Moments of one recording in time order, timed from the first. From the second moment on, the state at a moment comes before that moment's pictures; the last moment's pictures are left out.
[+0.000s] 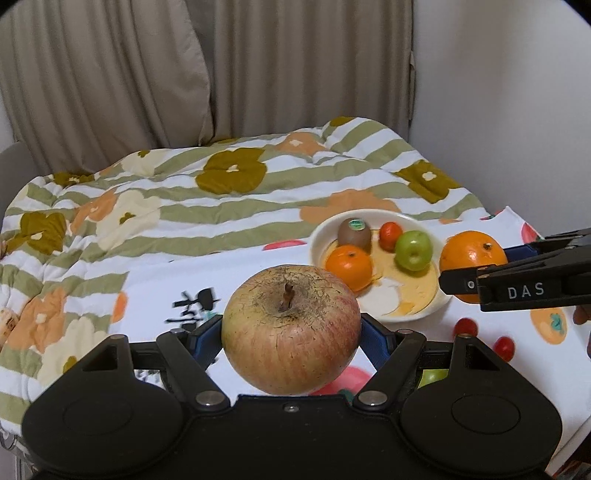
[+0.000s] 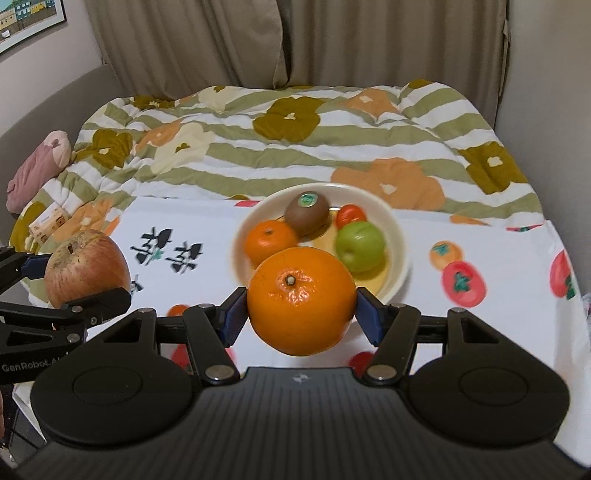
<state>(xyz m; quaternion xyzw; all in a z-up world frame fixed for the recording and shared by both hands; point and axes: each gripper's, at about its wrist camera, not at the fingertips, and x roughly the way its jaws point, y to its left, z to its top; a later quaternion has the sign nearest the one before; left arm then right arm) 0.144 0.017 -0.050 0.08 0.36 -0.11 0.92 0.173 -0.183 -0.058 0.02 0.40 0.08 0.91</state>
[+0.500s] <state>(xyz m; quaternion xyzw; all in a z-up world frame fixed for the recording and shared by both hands) 0.192 -0.065 -0.088 0.09 0.39 -0.12 0.91 0.219 -0.253 -0.073 0.02 0.41 0.10 0.91</state>
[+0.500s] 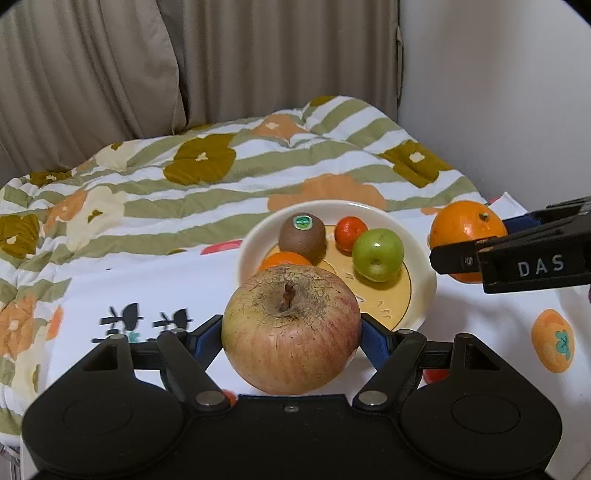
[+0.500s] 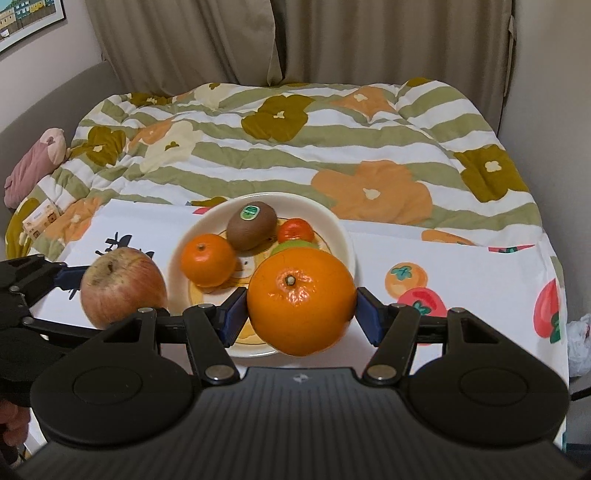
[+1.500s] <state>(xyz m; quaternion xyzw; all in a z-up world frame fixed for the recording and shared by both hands) 0.202 -0.102 -0.100 0.13 0.39 -0.09 0.91 0.243 -0.272 -0.094 0.01 0.42 0.14 0.90</state>
